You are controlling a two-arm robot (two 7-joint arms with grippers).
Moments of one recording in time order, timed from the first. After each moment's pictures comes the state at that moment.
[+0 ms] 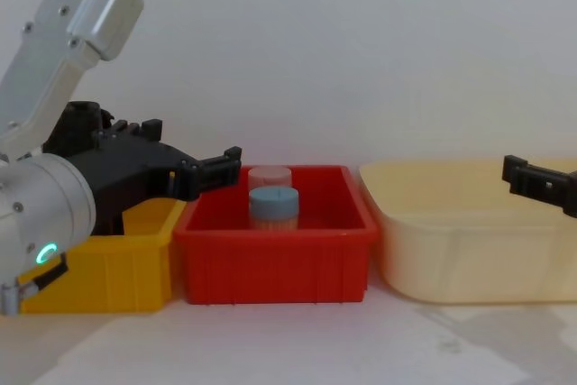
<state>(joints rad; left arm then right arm) -0.24 0.38 0.45 -1.63 -0.20 0.01 -0.01 -0.01 0.34 -0.23 -1.77 0.29 0.03 0.07</state>
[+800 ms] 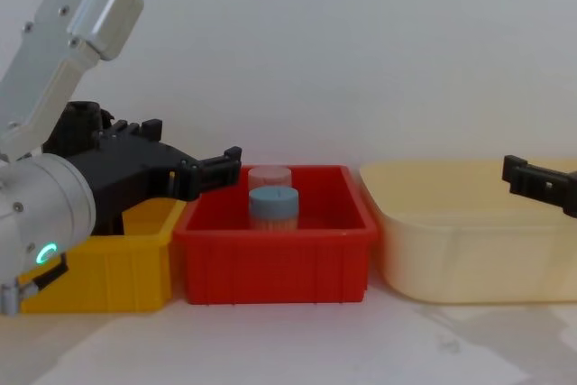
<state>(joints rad) -0.24 0.38 0.45 -1.63 -0.20 0.01 -0.01 -0.01 0.34 -0.23 -1.77 0.29 0.03 0.07</state>
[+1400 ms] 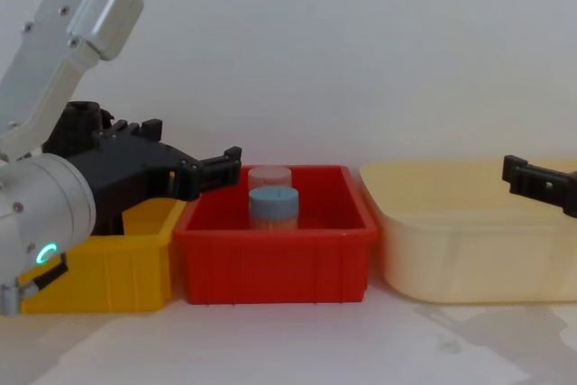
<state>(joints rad) -0.24 0.38 0.45 -1.63 -0.20 0.01 -0.01 -0.01 0.34 -0.23 -1.77 0.29 0.03 0.07</state>
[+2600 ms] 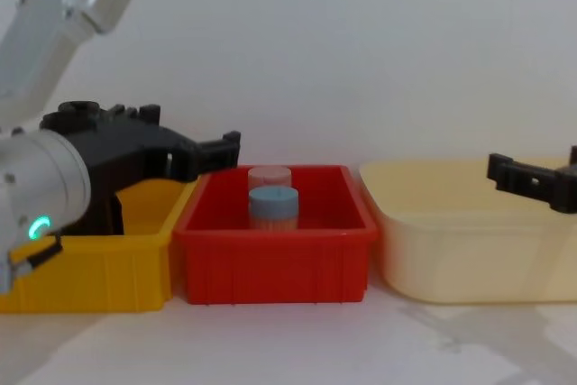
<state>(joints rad) -0.23 0.39 0.44 -1.68 -0.21 0.07 -0.02 0.00 0.34 -0.23 -1.77 0.32 0.07 0.11</state>
